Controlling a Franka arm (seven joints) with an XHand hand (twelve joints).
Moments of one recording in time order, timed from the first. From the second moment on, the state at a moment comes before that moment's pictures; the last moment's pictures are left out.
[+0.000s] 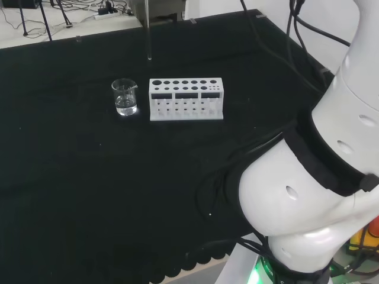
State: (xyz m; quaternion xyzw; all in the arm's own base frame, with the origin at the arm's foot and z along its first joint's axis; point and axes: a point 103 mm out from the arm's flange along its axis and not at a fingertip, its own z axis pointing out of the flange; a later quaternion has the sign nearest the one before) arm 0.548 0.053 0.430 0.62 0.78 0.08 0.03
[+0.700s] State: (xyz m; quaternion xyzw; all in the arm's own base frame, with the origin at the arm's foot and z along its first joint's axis) arm 0.571 0.099 0.410 0.58 0.81 0.09 0.01
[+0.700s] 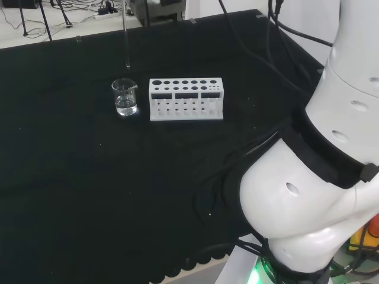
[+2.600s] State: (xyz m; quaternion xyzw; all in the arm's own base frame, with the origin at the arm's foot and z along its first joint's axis) arm 0.614 0.113 0.288 0.54 0.84 0.04 -0.05
